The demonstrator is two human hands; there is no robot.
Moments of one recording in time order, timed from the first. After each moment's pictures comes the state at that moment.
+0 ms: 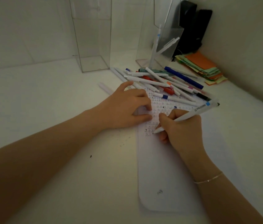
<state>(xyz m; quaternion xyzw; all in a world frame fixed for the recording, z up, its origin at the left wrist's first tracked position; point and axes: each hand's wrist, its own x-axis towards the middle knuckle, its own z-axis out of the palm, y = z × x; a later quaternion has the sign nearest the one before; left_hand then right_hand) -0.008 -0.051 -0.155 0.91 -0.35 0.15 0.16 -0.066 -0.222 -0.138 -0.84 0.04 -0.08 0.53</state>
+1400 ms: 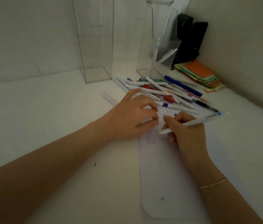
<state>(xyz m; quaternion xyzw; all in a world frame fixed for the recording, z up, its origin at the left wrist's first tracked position) -0.020 -0.058 -0.147 0.87 -0.40 0.23 0.16 -0.061 -0.230 -0.138 -0.78 0.03 -0.09 0.61</state>
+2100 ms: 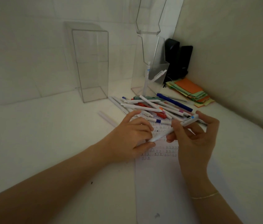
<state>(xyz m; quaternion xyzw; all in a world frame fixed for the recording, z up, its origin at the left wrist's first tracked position) -0.026 -0.065 -0.150 0.87 -0.41 0.23 0.16 -0.066 -0.233 -0.119 -0.68 -0.02 -0.30 0.67</state>
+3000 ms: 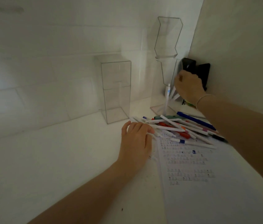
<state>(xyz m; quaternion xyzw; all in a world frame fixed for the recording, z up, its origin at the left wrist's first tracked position) -0.003 -0.045 -0.154 0.89 -0.11 0.33 0.30 0.140 -0.202 -0.029 -0.96 -0.07 -0.21 0.18</state>
